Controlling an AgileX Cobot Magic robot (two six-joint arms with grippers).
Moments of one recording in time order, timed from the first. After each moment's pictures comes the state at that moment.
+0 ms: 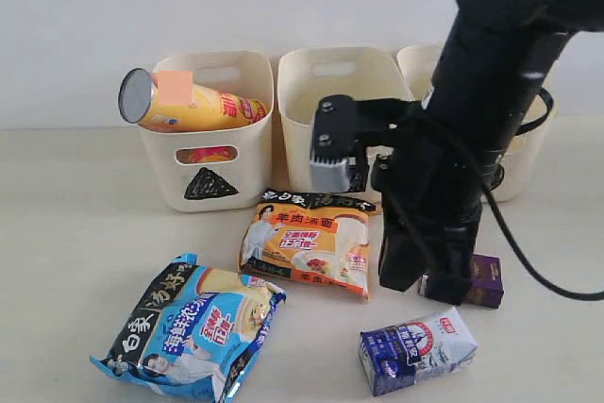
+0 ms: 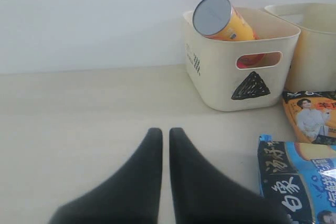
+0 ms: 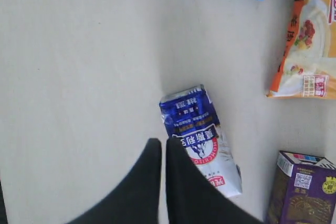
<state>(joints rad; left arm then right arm) -0.05 0.00 0.00 -0.06 0.23 0.07 0.59 1.63 -1.29 0.27 1.20 -1.00</state>
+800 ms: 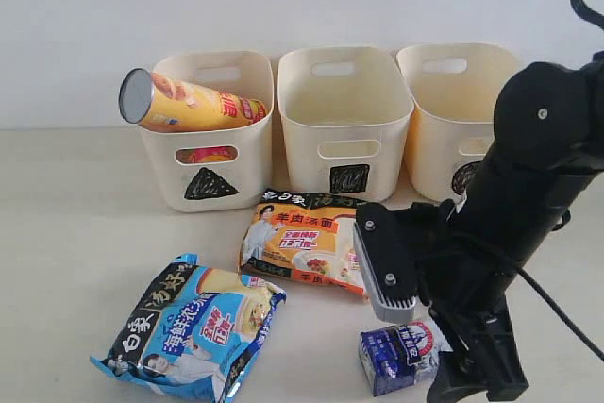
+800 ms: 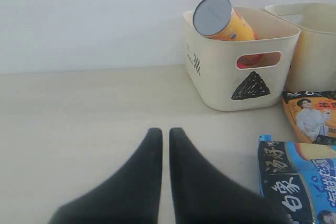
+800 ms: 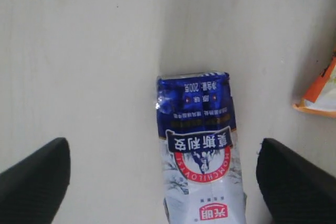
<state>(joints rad) -0.05 0.00 0.00 -0.06 0.23 0.07 0.53 1.63 -0.95 0.34 0.84 -1.44</state>
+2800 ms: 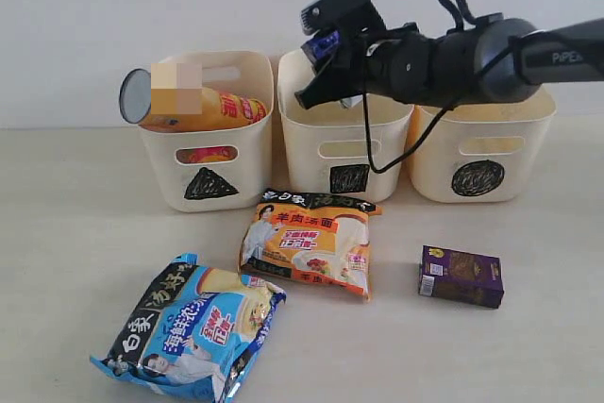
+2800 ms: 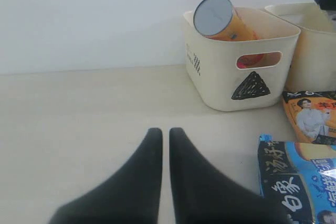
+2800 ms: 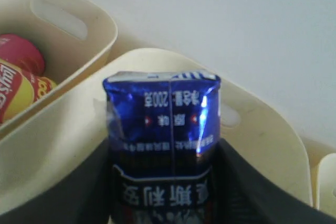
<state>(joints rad) -0.05 0.00 0.00 -0.06 0.23 0.07 0.45 2.15 -1.60 0.35 -0.16 -0.67</state>
